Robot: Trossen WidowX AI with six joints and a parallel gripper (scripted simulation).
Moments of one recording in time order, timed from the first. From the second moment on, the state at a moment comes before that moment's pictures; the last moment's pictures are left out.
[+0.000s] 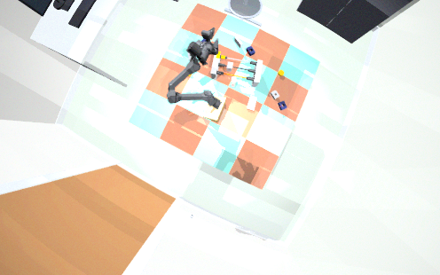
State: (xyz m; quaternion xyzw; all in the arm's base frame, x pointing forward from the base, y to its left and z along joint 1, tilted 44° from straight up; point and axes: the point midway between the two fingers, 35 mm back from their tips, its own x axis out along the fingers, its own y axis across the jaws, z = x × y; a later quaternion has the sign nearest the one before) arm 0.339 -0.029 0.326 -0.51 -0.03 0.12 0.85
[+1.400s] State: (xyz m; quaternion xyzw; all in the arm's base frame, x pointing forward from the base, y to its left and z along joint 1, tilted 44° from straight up) arm 0.338 0.064 0.187 0.02 0.36 0.30 0.88
